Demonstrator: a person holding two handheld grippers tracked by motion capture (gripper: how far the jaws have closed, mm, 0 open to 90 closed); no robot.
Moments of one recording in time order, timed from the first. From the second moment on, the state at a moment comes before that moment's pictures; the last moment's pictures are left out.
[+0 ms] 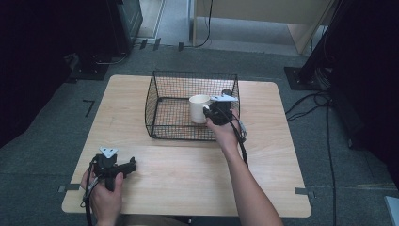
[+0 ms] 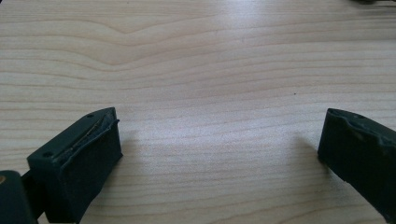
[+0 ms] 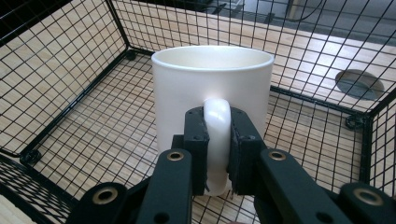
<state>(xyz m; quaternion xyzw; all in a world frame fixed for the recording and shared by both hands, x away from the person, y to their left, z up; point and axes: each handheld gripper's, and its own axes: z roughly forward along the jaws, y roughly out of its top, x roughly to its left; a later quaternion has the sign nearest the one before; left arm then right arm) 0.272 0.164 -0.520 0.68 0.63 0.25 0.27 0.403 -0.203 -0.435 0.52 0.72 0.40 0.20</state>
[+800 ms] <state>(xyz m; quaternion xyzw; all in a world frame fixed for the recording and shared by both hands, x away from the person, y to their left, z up) 0.272 0.164 -0.520 0.68 0.63 0.25 0.27 0.403 -0.205 -0.433 0.53 0.72 0.41 0.19</state>
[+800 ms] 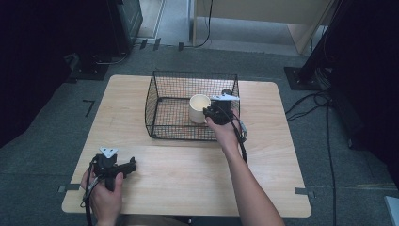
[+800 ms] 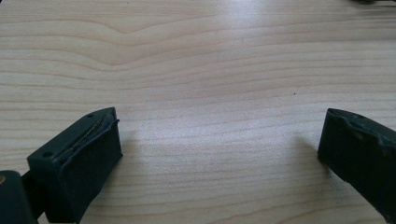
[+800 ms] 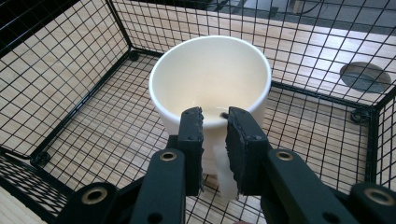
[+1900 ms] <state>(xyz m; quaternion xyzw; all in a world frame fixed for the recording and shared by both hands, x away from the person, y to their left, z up) 0.272 0.164 -0.520 0.68 0.63 0.25 0.27 0.323 -0.225 -0.412 0.49 0.74 0.42 0.19</state>
